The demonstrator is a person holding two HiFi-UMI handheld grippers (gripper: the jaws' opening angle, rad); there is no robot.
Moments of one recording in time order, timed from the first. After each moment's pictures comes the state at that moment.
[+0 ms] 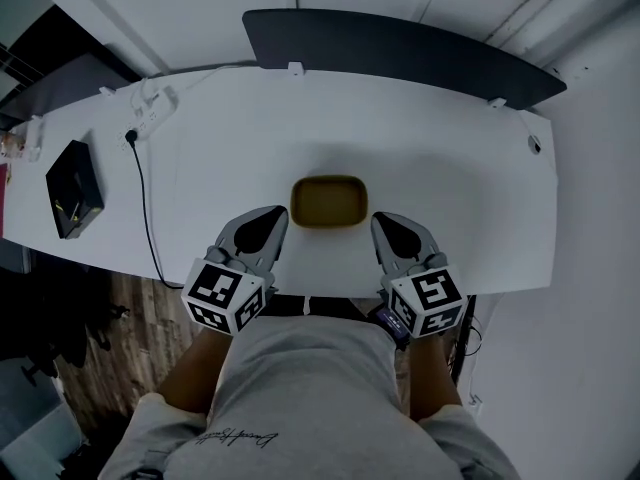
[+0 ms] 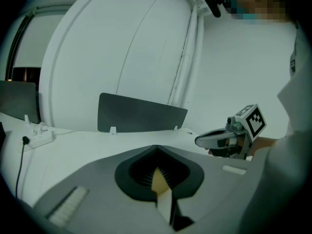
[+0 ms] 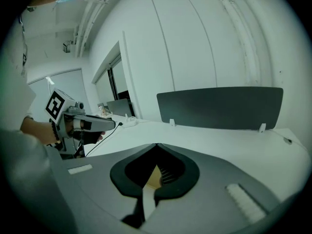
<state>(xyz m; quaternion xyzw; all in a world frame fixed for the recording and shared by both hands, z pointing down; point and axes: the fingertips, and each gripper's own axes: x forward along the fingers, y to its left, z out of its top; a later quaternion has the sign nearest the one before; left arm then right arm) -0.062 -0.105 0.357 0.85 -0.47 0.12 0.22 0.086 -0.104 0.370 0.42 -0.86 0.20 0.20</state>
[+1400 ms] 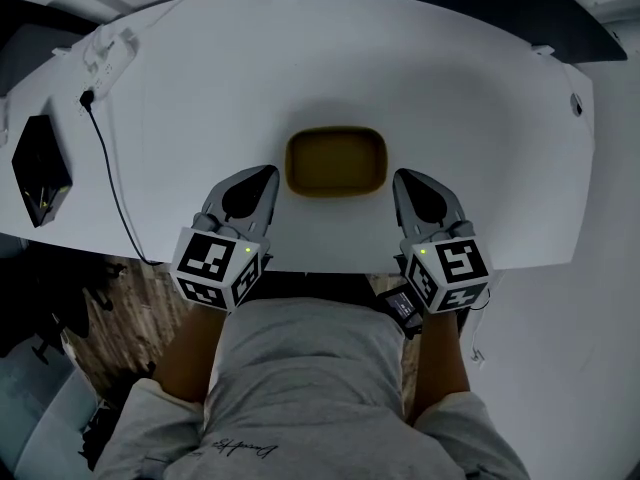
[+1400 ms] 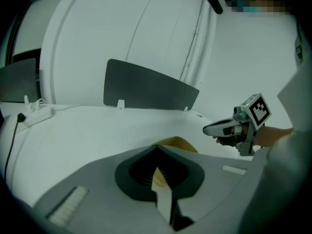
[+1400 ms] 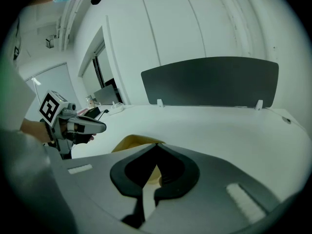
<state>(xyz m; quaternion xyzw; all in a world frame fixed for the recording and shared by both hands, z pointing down) -0.075 -0.127 0.474 0.81 -0.47 0.20 0.28 0.106 -0.134 0.470 0.45 -0.82 0.26 0.24</state>
